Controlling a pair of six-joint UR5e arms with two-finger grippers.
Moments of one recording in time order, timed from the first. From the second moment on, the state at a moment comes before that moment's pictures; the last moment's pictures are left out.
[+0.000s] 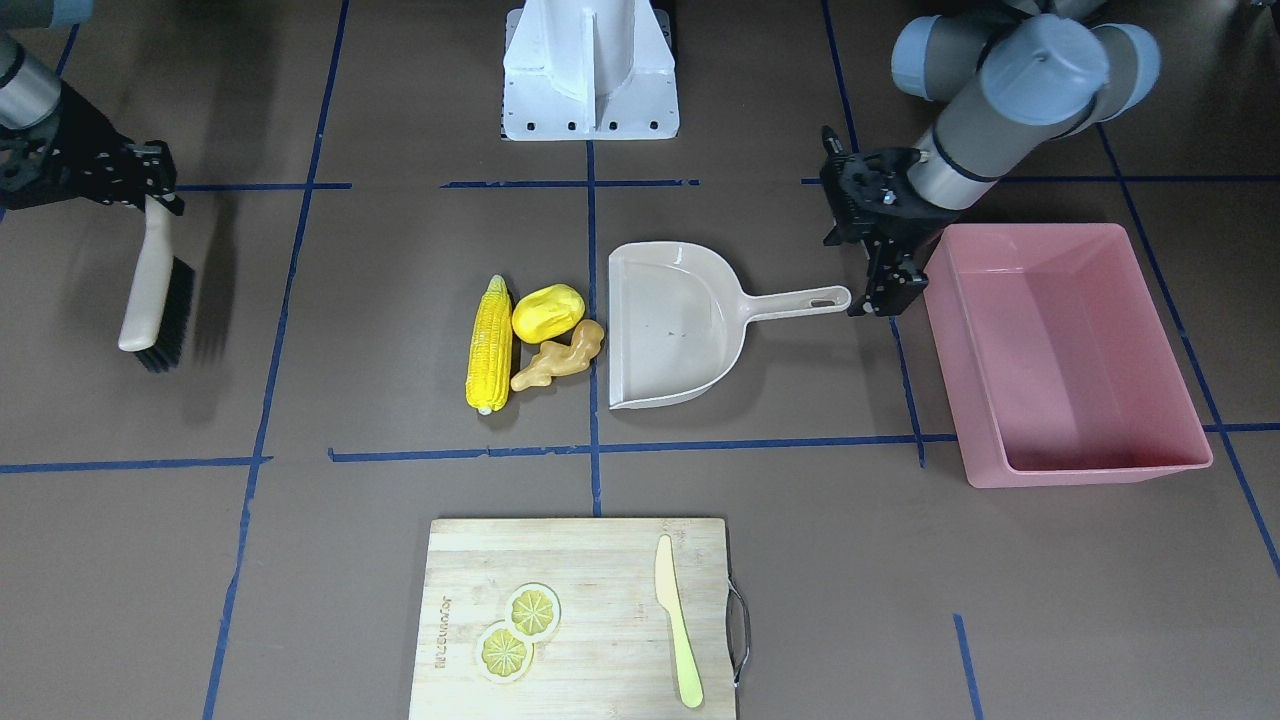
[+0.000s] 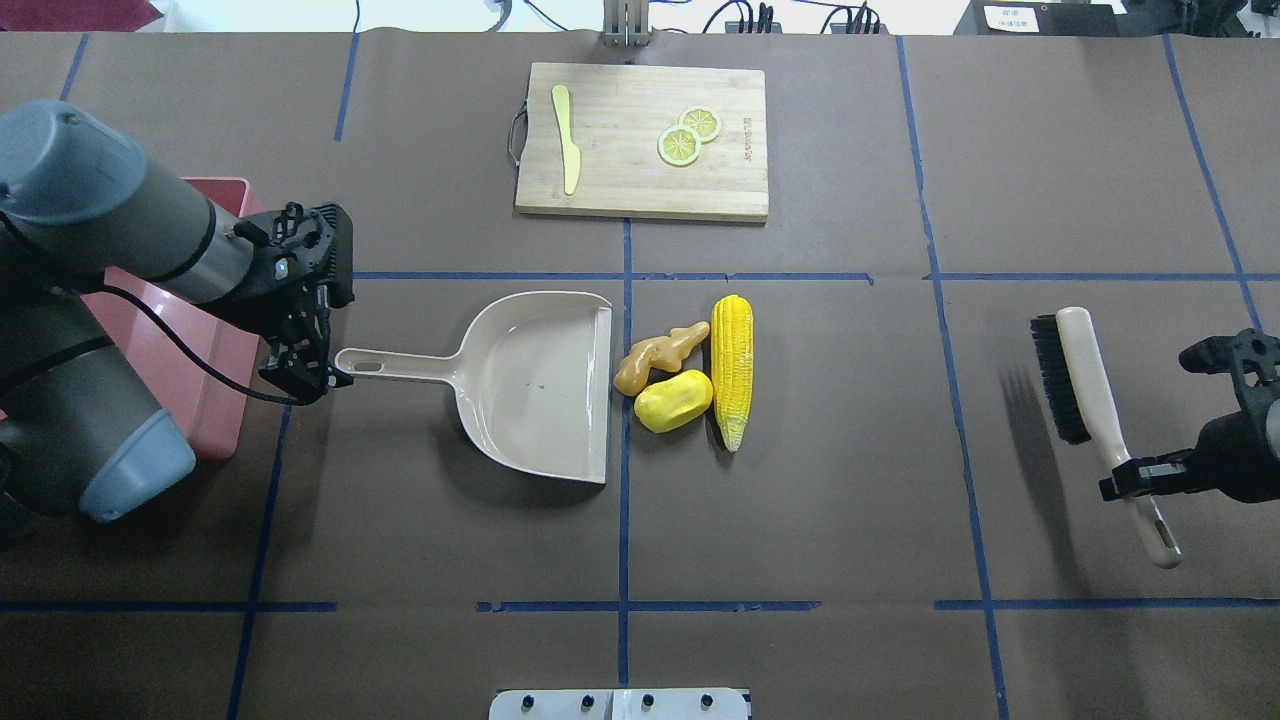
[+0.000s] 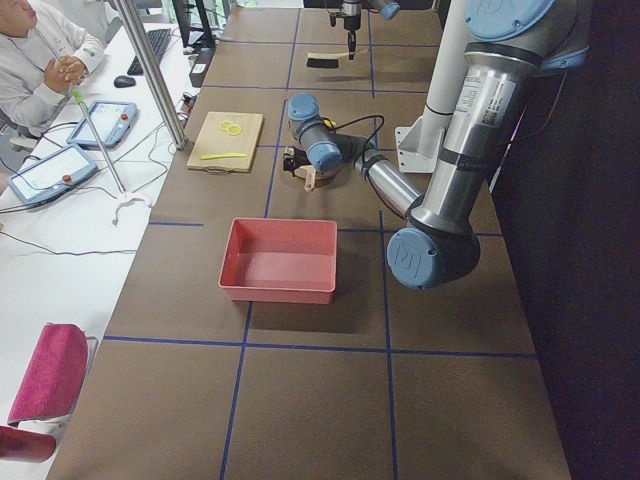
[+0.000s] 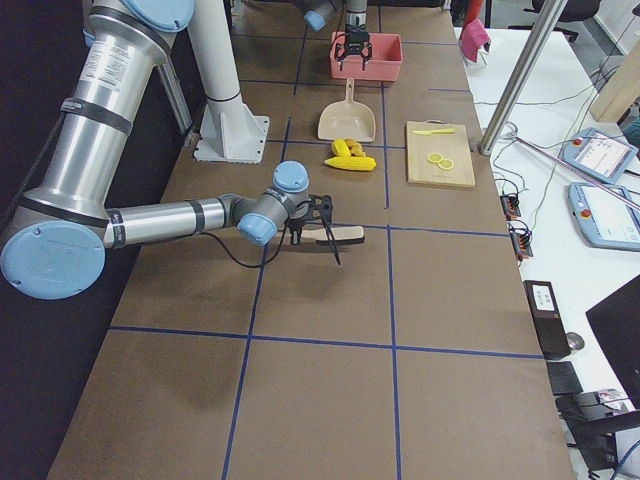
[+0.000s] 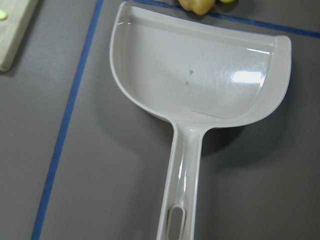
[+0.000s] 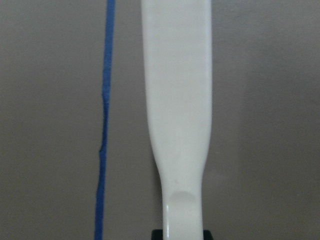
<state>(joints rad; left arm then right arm) -0.77 -1.89 -1.86 -1.84 -2.16 0.36 0.75 -1.91 2.02 -0.87 2.17 1.02</state>
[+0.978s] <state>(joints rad) -0.65 -1.98 -1.75 -1.79 -2.03 0.38 0.59 -1.60 2.05 -1.17 2.12 1.12</state>
